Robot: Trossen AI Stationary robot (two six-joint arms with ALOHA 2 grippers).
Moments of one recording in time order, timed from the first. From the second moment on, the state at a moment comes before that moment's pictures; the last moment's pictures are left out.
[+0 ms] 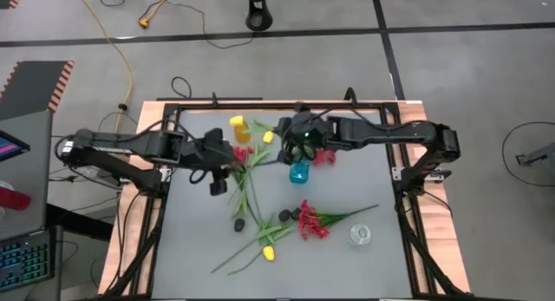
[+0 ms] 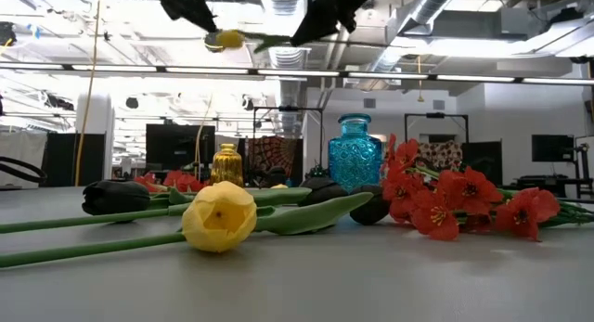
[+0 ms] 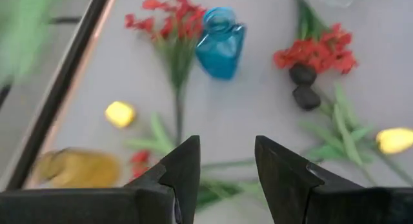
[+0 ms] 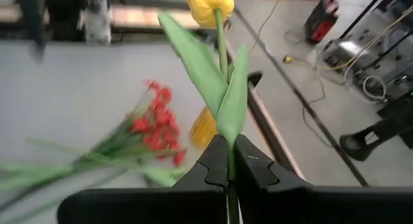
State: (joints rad) left arm -0.08 1.17 1.17 -0.81 -0.23 -0.12; right arm -0.10 1.63 1.48 -0.36 0.37 -0.11
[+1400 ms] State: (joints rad) left arm 0.02 1.14 0.52 0.70 -0.55 -0.50; right arm -0.03 1.79 1.48 -0.04 0.40 -0.09
